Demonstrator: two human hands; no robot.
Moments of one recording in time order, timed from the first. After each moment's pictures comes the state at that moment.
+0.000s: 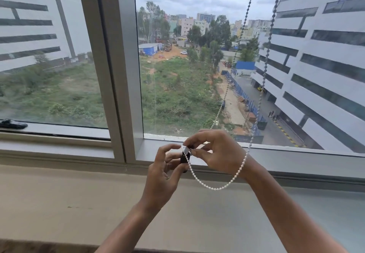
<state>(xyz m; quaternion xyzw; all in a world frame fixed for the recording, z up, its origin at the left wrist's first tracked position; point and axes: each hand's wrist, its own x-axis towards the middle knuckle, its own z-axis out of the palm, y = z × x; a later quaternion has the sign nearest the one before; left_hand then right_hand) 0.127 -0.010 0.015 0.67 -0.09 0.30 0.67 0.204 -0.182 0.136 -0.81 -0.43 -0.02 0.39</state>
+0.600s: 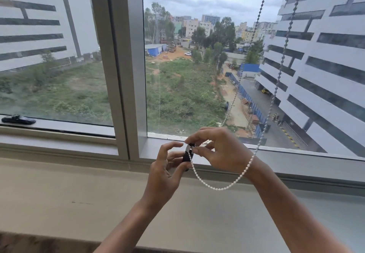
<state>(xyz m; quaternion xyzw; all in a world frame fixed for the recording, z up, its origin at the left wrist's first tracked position) 0.117 -0.010 0.018 0.69 -0.07 0.30 0.66 0.192 -0.182 0.149 -0.81 -0.45 -0.04 0.36</state>
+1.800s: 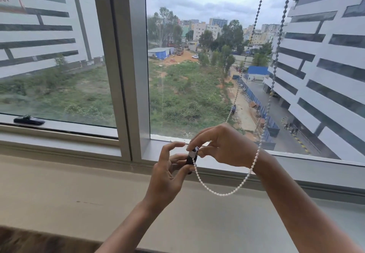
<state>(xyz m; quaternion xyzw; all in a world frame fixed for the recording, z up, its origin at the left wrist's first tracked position) 0.121 -0.018 0.022 0.67 -0.09 0.29 0.68 0.207 -0.191 0.174 -0.80 -0.51 0.03 0.31</state>
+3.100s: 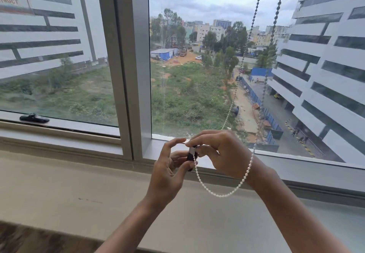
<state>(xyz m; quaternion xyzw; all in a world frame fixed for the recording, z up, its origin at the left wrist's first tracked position) 0.109 -0.029 0.041 0.64 -0.08 0.29 0.71 0.189 -0.194 0.157 -0.75 -0.55 -0.12 0.34</state>
